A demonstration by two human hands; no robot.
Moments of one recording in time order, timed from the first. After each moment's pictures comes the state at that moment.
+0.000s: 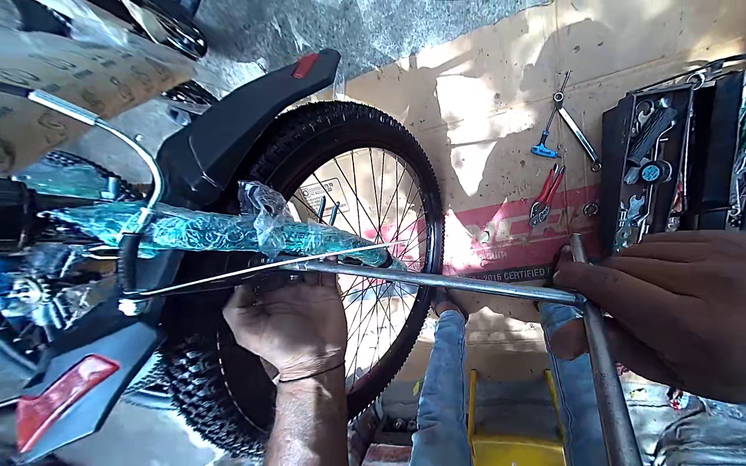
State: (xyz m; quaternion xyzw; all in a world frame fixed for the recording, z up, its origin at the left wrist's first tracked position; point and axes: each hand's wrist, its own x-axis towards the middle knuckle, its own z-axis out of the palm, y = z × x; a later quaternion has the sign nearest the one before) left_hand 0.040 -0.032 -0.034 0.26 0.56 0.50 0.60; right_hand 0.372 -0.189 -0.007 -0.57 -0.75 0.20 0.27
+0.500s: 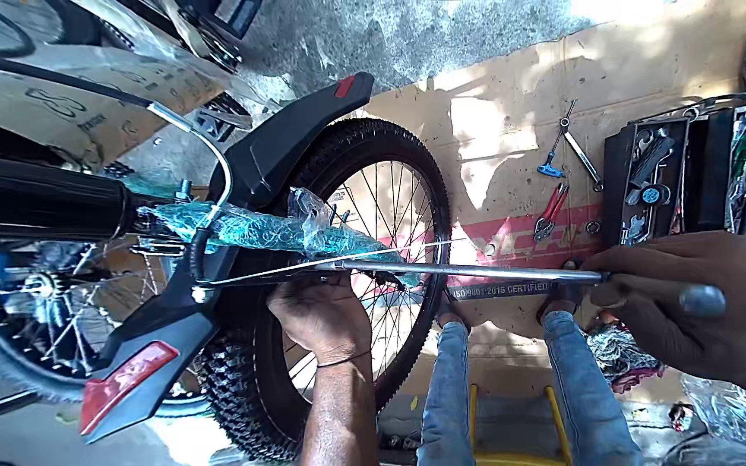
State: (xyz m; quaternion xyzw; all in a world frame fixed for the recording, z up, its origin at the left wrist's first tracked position) left_hand 0.047 -0.029 -0.042 0.28 0.60 0.53 0.52; right_hand 0.369 -0.178 -0.009 -0.62 -0.67 0.26 0.32
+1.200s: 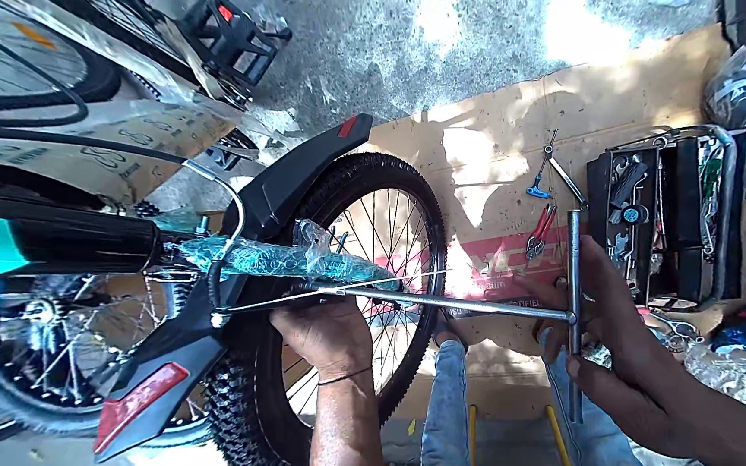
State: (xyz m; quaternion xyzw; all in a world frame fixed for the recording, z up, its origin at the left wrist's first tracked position) left_hand 0.059 -0.025 -0.044 0.25 0.58 0.56 0.53; right_hand 0.329 -0.222 -0.016 -0.55 -0.41 0.59 0.43
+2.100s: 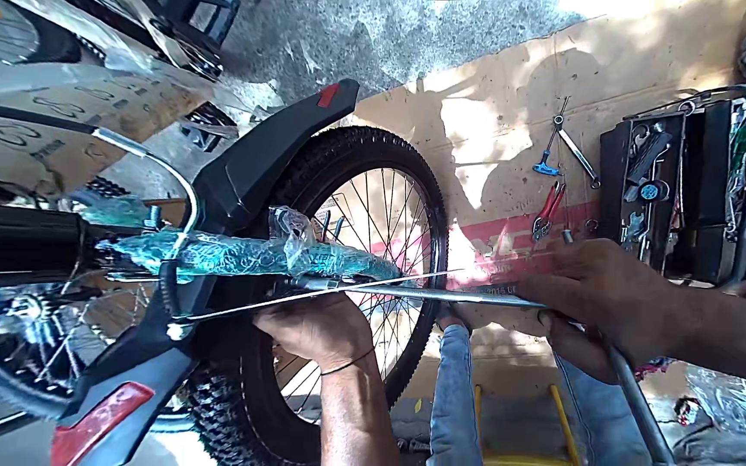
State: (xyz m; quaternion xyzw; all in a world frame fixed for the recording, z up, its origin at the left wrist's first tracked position) left_hand 0.055 -0.021 -0.060 0.33 0.56 0.60 0.46; right_hand 0.349 -0.154 -0.054 -0.46 -0.75 0.31 0.35
